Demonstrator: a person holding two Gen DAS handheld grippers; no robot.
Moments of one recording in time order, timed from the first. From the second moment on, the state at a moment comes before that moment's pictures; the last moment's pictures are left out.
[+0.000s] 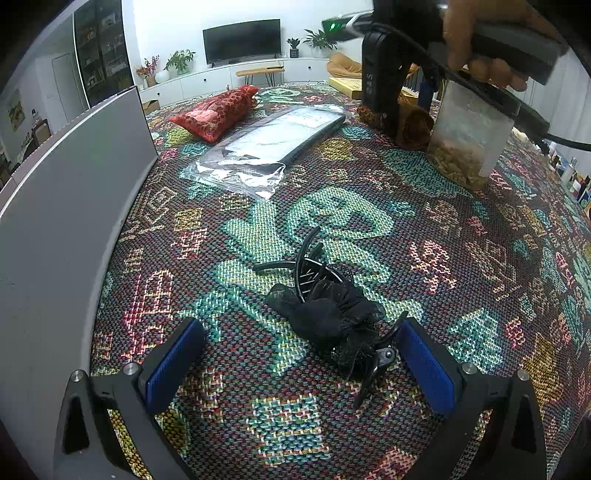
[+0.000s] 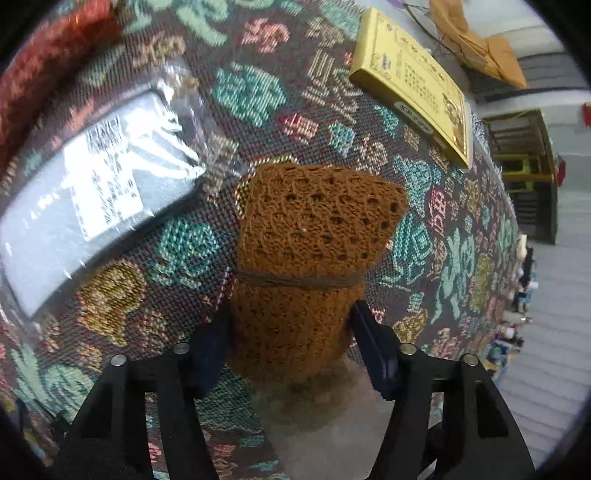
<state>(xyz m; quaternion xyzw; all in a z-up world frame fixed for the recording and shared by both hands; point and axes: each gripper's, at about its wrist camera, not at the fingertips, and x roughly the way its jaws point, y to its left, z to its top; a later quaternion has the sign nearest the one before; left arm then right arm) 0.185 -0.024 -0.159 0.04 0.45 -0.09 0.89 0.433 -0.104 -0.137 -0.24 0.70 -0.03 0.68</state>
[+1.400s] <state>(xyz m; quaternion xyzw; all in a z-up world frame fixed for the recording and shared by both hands) 0.185 -0.024 -0.159 0.04 0.45 -0.09 0.89 0.133 -0.274 -0.068 0.11 0.43 -0.05 0.90</state>
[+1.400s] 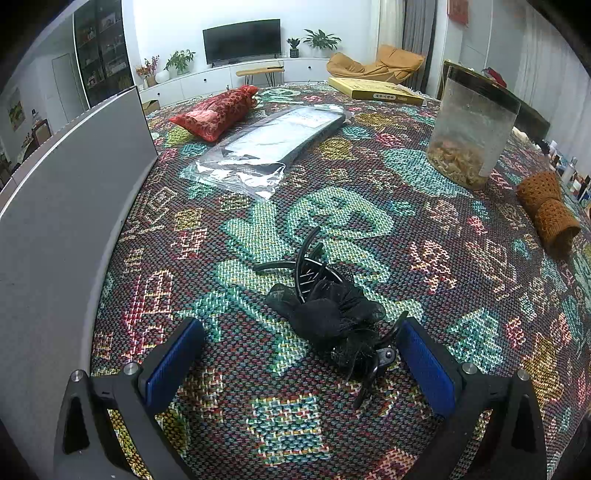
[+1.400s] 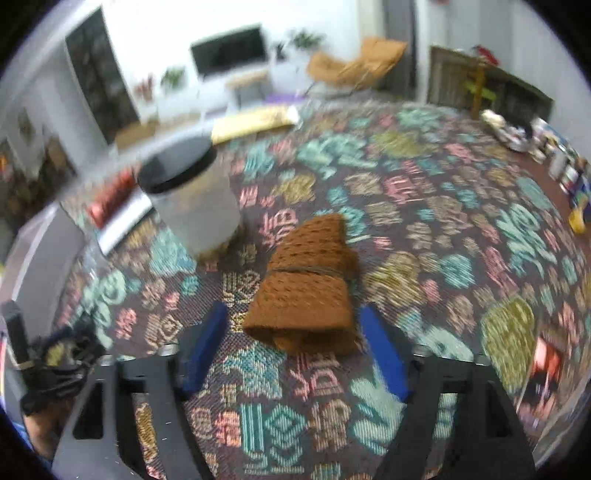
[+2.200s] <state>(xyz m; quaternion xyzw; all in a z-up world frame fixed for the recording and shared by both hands) 0.185 -0.024 -0.159 0.04 0.45 -0.09 0.89 0.111 -0.222 -0.146 0.07 0.48 -0.11 0.87</state>
